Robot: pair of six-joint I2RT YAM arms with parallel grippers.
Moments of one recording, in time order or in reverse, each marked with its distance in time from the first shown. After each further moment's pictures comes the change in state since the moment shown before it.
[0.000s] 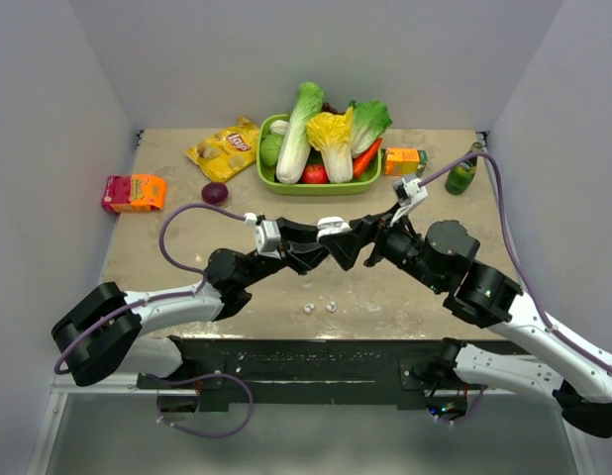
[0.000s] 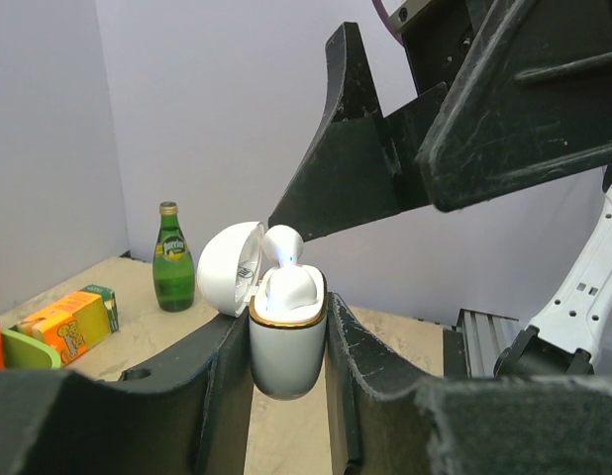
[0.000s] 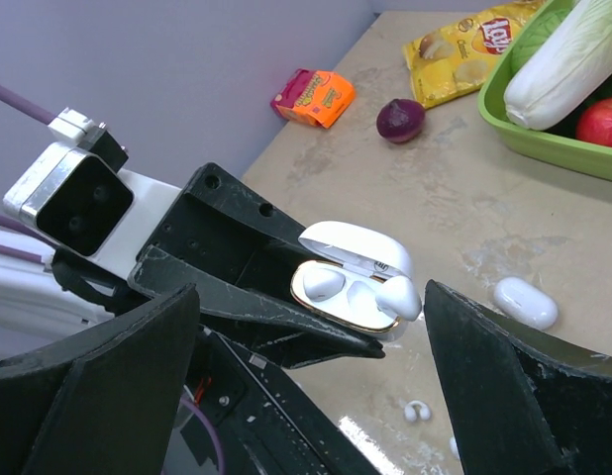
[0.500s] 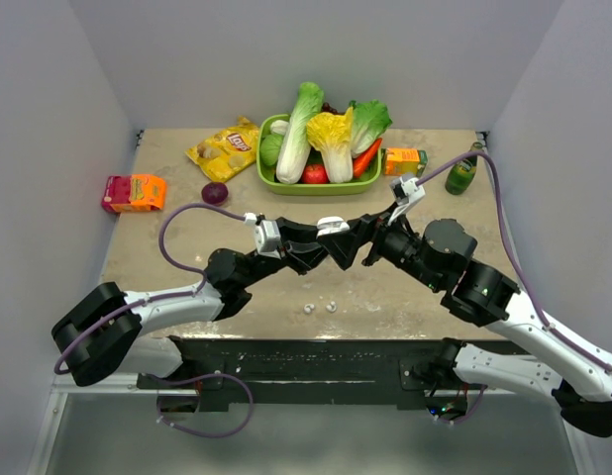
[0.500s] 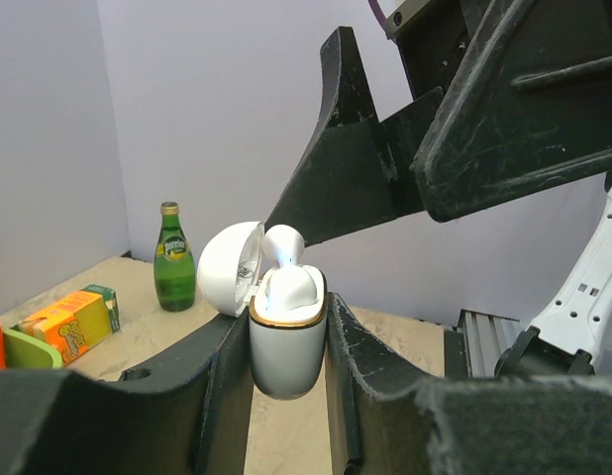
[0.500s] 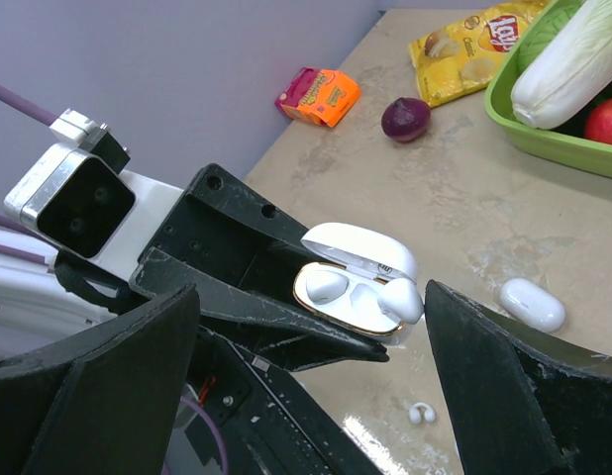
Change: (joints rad) left arm 0.001 0.000 0.000 0.000 -0.002 0.000; right arm -0.001 0.017 -0.003 0.015 -0.016 0.009
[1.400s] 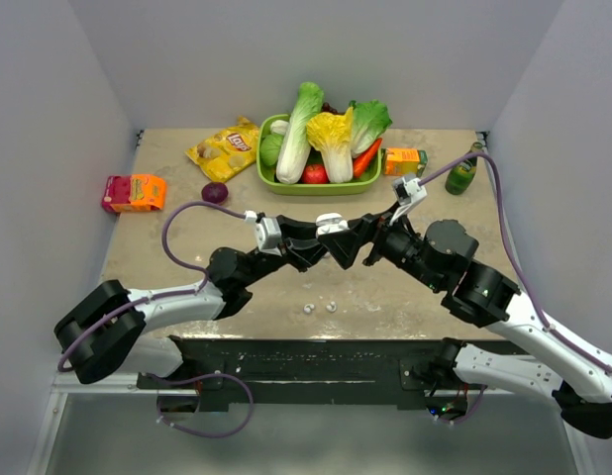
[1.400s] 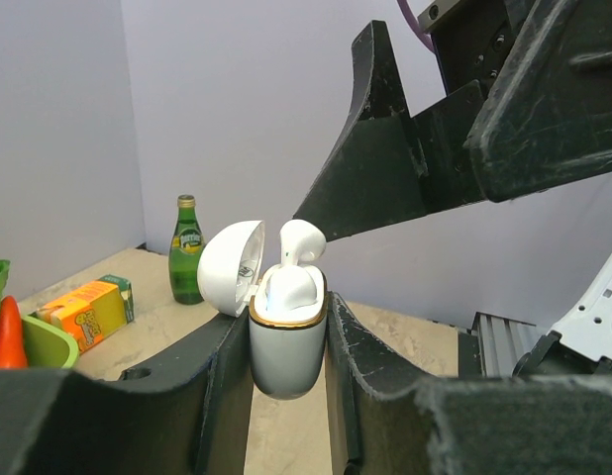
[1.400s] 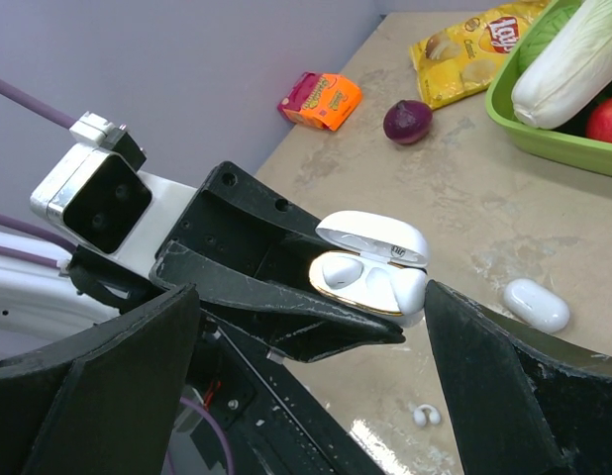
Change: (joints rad) left arm 0.008 0.021 0.000 0.008 -0.030 0.002; right arm -0.006 -0.009 -0.011 0.013 -0.002 0.017
